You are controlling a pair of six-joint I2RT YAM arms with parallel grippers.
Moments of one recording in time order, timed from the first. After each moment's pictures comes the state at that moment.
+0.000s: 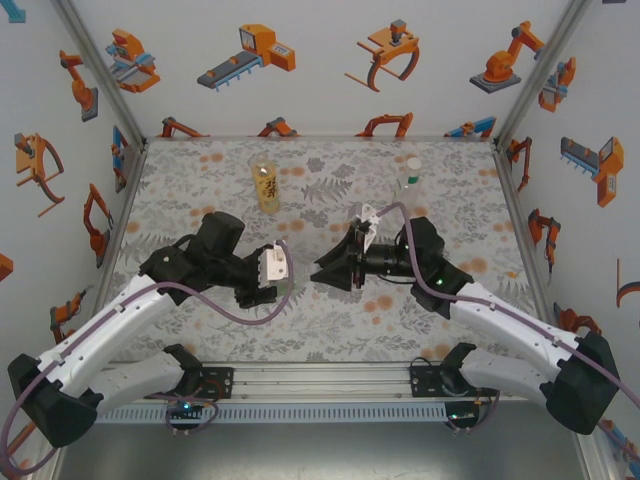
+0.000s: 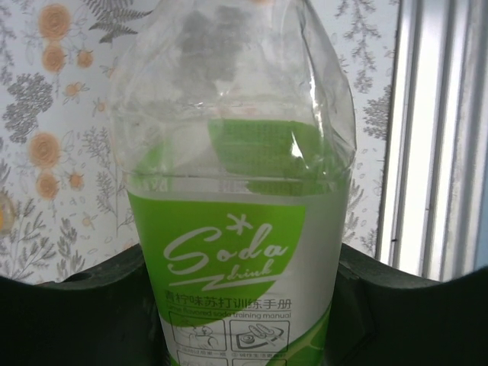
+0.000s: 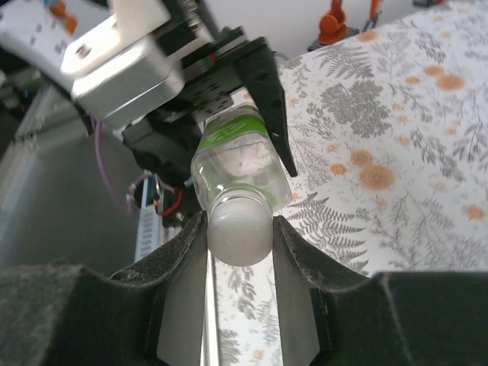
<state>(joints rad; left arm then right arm) -0.74 1.00 0.95 -0.79 0.46 0.72 0.78 1.03 0.69 0.30 -0.68 0.31</state>
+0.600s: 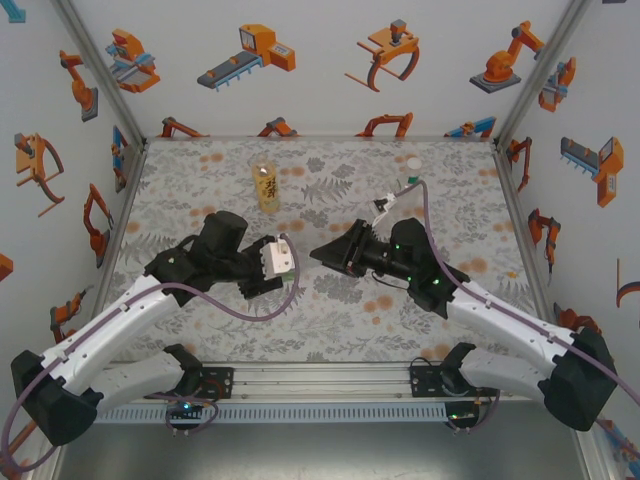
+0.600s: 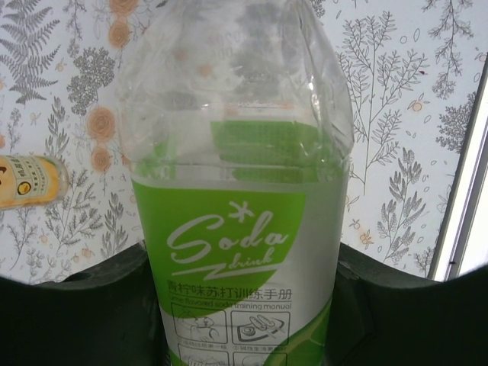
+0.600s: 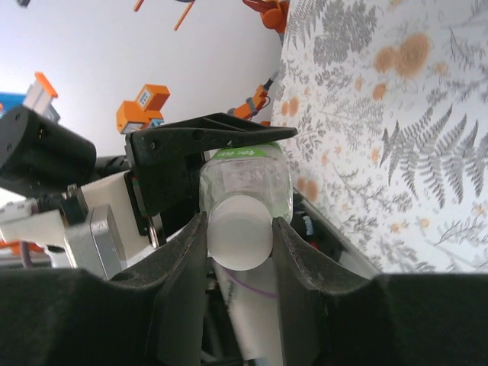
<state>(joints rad) -0.75 1.01 0.92 -0.68 0.31 0.68 0.78 1.06 0.68 0.17 -0.35 1.26</state>
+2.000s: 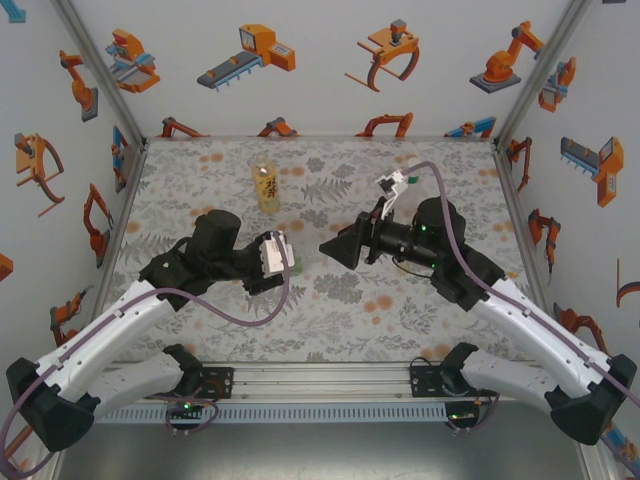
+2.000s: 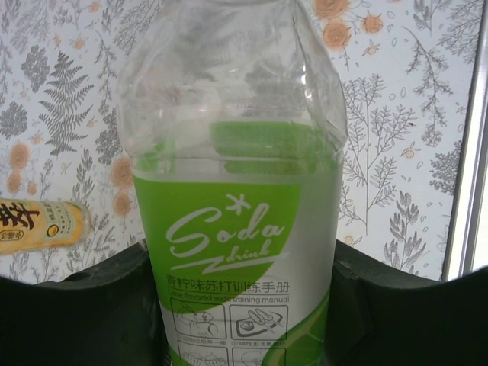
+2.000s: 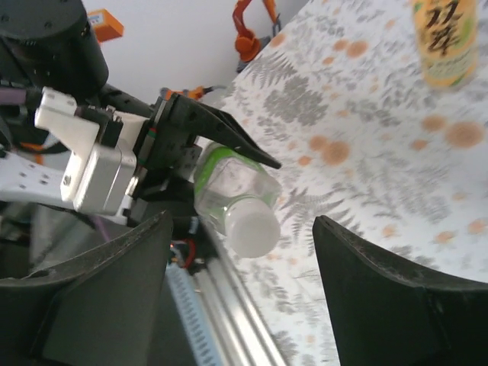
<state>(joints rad) -0.75 0.97 0.91 -0.57 0.41 0.67 0.76 0.95 0.96 -0.15 -0.39 0.43</state>
